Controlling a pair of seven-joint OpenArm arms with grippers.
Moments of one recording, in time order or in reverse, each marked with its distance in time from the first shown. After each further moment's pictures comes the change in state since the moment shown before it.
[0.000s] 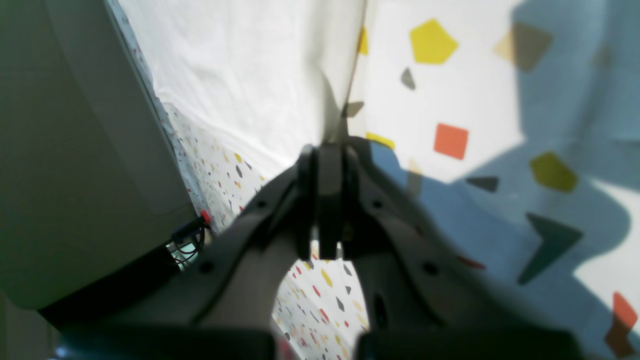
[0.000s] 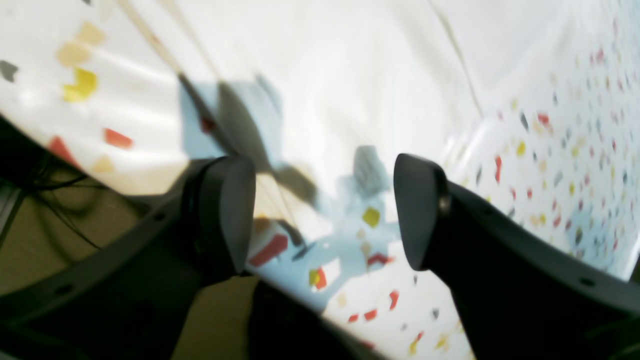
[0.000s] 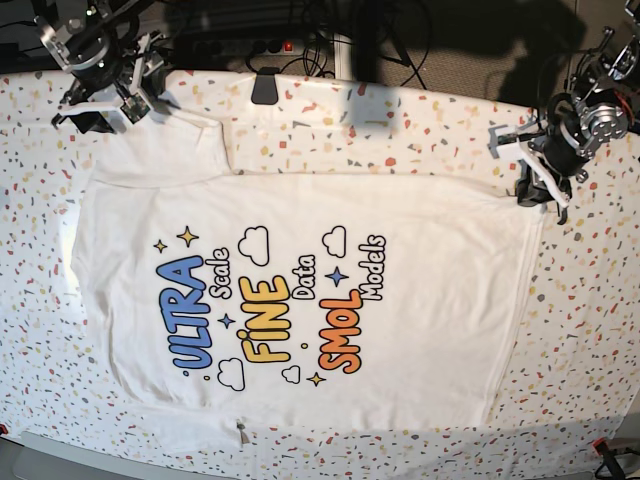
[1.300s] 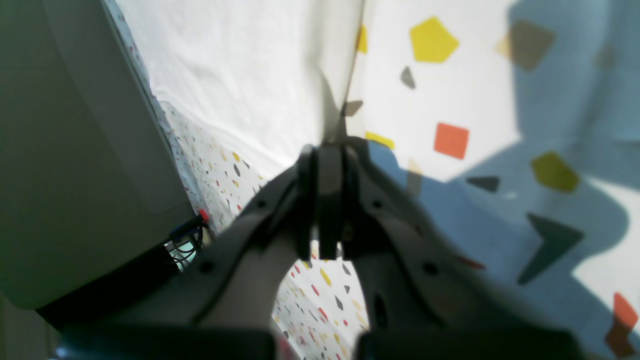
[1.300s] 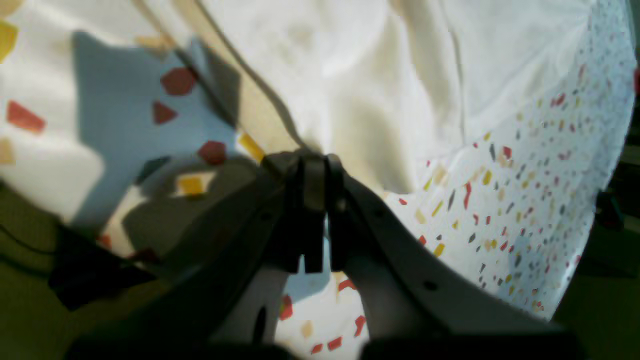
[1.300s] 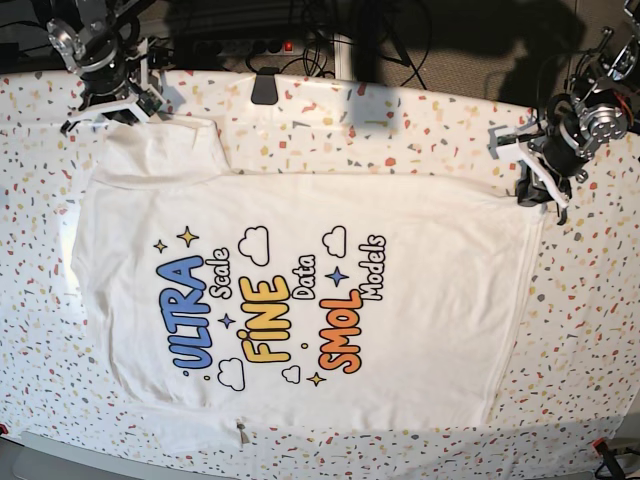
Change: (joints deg) left arm 0.0 0.3 0.0 0.0 0.0 -0.1 0.2; right arm 3.0 0.2 -4.2 -6.3 -12.9 -1.0 4.5
